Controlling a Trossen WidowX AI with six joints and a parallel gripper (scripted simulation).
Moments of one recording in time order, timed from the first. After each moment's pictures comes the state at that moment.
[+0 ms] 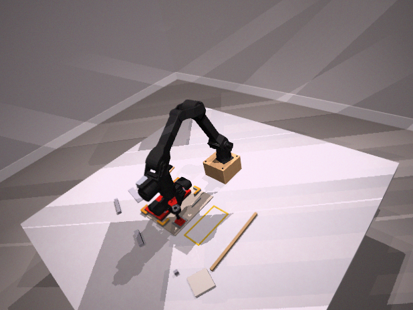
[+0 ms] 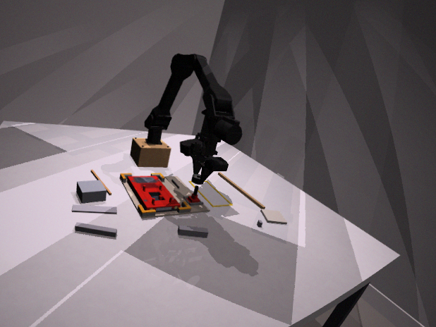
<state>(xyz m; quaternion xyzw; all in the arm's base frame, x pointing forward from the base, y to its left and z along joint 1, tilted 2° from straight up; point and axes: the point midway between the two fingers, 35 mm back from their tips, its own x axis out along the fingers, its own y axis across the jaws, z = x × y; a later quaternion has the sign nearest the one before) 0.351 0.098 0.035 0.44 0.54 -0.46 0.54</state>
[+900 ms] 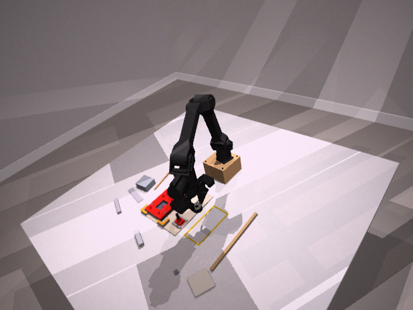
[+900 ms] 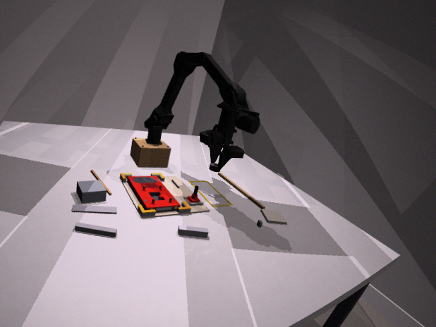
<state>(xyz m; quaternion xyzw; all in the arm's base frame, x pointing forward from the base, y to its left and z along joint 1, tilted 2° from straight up) 0.291 0.176 0.055 0.44 0.54 -0.46 0.55</state>
